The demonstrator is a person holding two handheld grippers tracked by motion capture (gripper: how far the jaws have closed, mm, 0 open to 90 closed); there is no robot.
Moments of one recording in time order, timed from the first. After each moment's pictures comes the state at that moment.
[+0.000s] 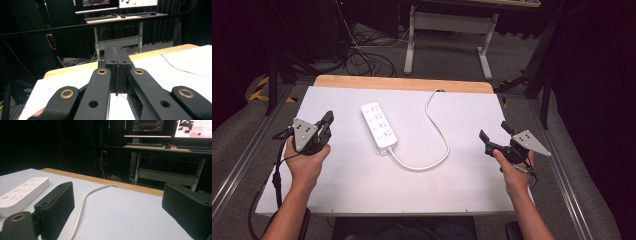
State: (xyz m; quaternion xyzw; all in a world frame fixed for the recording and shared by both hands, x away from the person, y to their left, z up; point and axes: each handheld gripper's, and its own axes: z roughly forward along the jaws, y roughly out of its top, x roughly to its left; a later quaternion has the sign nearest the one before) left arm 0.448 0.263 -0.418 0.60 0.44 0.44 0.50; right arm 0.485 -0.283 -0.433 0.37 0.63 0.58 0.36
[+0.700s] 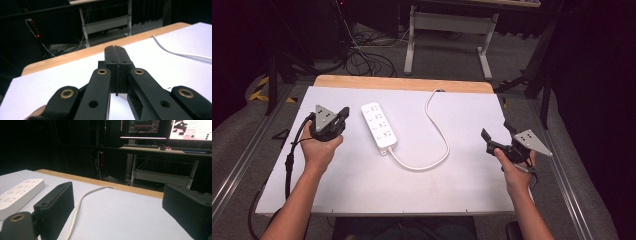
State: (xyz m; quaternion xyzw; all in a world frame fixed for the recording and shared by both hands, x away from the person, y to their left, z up) left arm 0.491 0.242 -0.416 0.67 0.43 0.38 0.46; right arm 0.484 -0.285 -0.429 0.37 0.63 0.57 0.38
